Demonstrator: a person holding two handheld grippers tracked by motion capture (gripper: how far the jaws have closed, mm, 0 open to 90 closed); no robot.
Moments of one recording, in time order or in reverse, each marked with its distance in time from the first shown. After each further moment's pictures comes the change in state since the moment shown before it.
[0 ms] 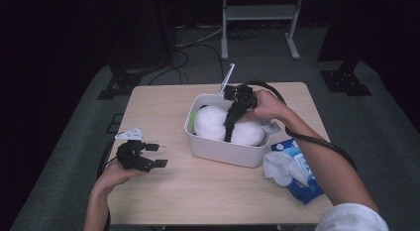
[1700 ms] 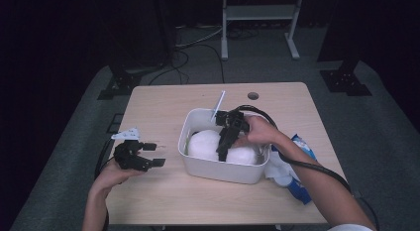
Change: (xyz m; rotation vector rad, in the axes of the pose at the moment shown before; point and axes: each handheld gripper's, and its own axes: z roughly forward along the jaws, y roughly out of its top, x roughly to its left) left arm 0.002 -0.003 -0.006 -0.019 0.010 -0.015; right arm 0.037 -0.007 0.058 0.014 0.071 0.008
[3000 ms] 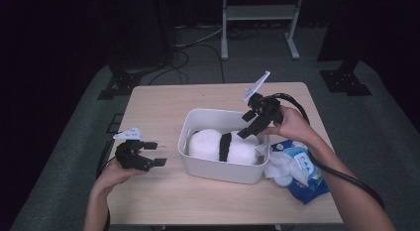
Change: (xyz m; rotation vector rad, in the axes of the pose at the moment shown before) left arm -0.003 0.003 0.004 -0.003 0.009 0.019; right arm 0.012 -0.061 -0.088 -0.237 -0.118 0.116
